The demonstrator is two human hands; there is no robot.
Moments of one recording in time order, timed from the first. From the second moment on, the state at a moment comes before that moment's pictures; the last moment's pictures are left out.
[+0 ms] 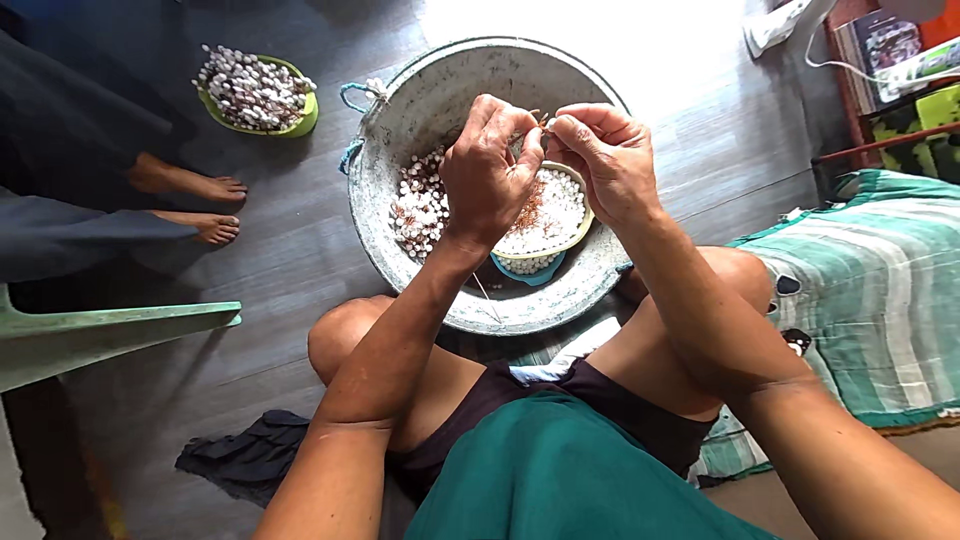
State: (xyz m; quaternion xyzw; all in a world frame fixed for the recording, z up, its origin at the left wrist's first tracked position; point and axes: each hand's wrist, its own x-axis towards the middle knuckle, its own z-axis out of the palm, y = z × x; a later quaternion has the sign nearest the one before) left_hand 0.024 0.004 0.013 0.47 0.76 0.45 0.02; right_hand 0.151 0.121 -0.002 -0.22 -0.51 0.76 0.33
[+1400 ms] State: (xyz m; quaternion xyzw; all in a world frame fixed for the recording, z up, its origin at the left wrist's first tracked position) left_hand -0.031 -0.032 0.058 0.39 0.52 0.69 0.32; right_hand 0.179 0.180 -0.119 -0.44 -0.84 0.27 -0.16
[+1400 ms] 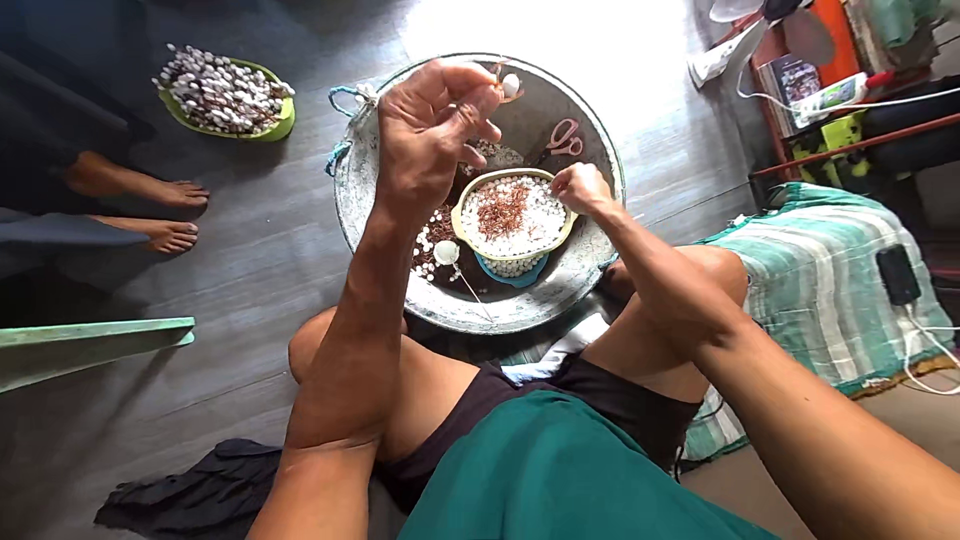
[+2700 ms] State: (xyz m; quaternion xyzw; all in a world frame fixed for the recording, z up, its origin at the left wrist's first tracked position) left_hand -0.033 -0.031 0.057 0.37 0.52 0.70 0.32; right_hand 0.186 0.161 -0.098 -0.33 -0.48 0.79 0.16
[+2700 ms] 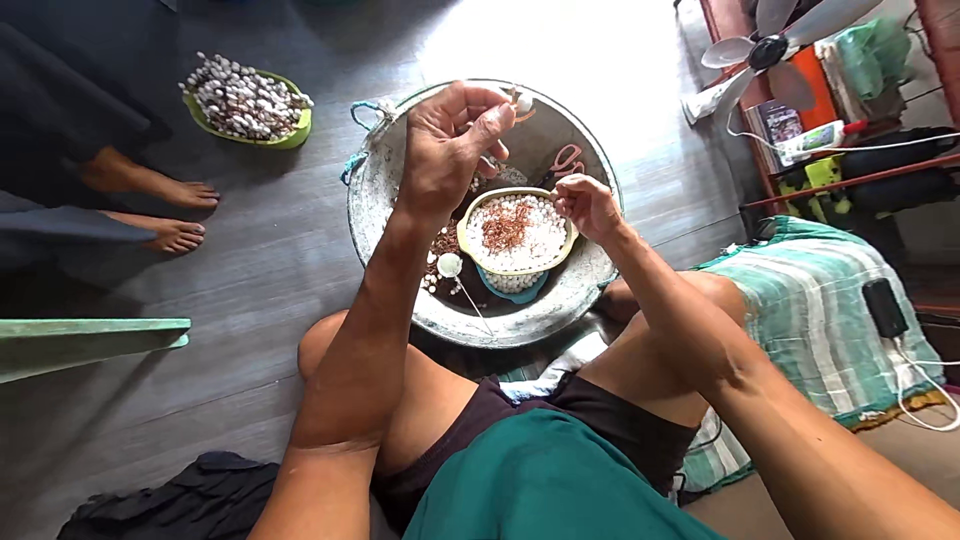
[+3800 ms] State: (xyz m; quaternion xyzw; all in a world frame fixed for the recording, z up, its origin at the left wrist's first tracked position) left_hand -0.015 -0.010 0.027 0.45 0.64 0.57 0.27; right_hand 0.161 0.155 0.010 -0.16 -0.32 0.91 0.21
